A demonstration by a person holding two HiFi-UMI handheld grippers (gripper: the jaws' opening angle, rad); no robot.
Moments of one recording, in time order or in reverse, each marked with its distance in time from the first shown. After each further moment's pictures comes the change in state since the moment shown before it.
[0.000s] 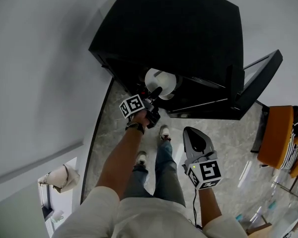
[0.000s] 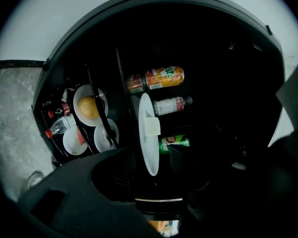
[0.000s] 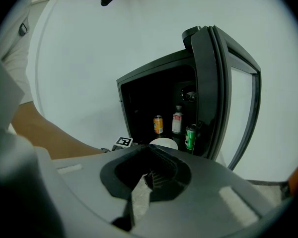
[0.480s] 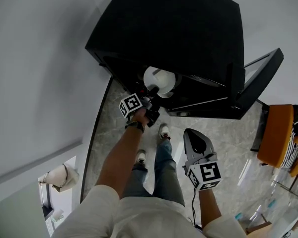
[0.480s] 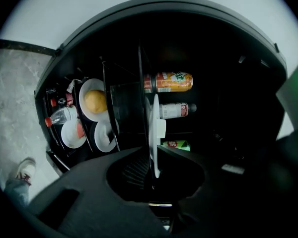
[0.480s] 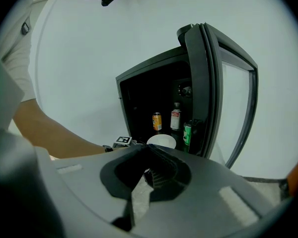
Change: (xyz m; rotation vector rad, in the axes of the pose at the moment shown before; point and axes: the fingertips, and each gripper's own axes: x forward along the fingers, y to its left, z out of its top) left arm -0.003 0.009 0.001 -0.117 -0.047 -0.024; right arm -0.008 -0.001 -0.014 0.007 0.017 -0.005
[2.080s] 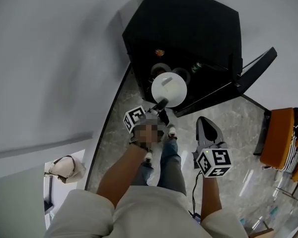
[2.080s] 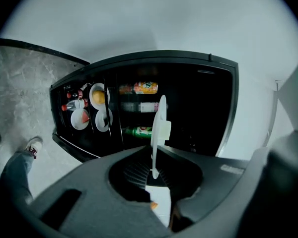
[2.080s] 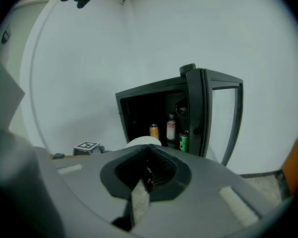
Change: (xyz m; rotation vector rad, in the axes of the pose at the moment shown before) left arm -0.120 -0.104 -0.062 -0.068 -0.024 -0.017; right arm -0.039 0.017 0.034 0.068 -0.103 -0.096
